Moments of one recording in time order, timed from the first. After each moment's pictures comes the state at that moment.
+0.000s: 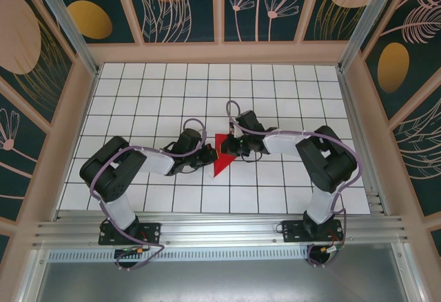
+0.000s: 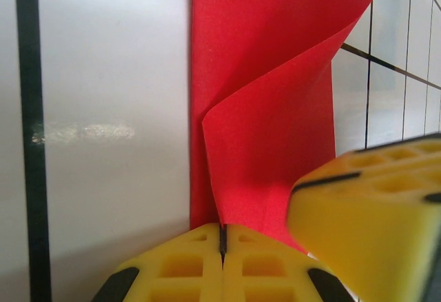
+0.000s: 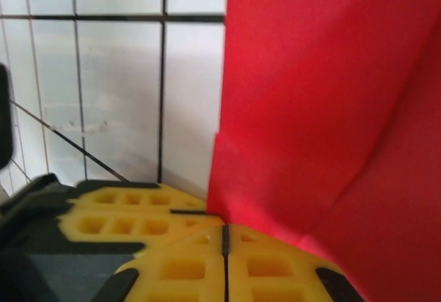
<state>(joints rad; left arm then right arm) -0.67 1.76 0.64 0.36 0.31 -0.95 0.65 1.79 0.91 -0.06 -0.47 0.73</state>
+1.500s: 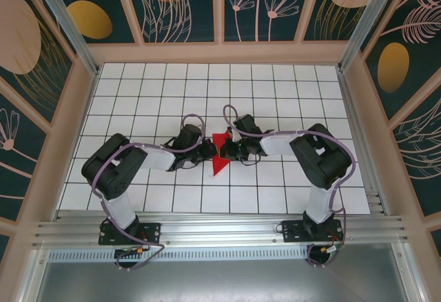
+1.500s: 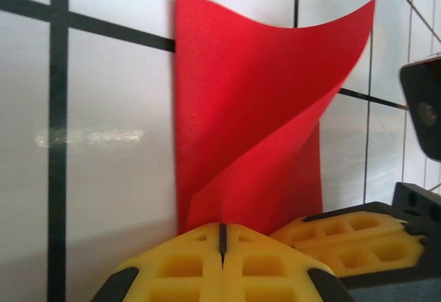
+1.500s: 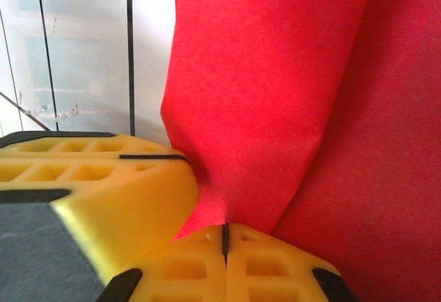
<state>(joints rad) -0.65 1.79 0.70 0.33 0.28 -0.95 0.66 1.85 0.91 -0.03 -0.50 0.71</state>
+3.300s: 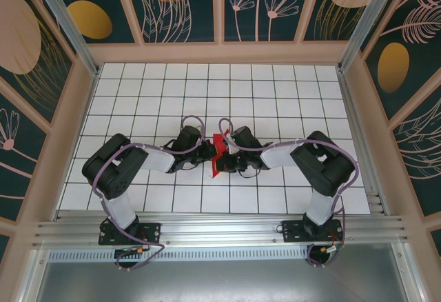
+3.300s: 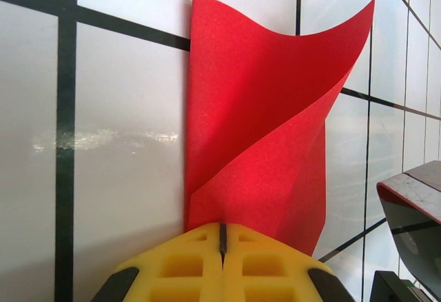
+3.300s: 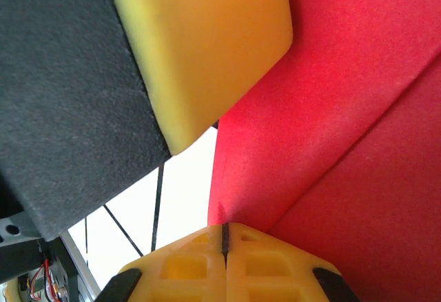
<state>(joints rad) -0.65 1.79 0.67 0.38 0.28 -0.96 0.76 1.78 0.76 0.12 -0.54 0.74</state>
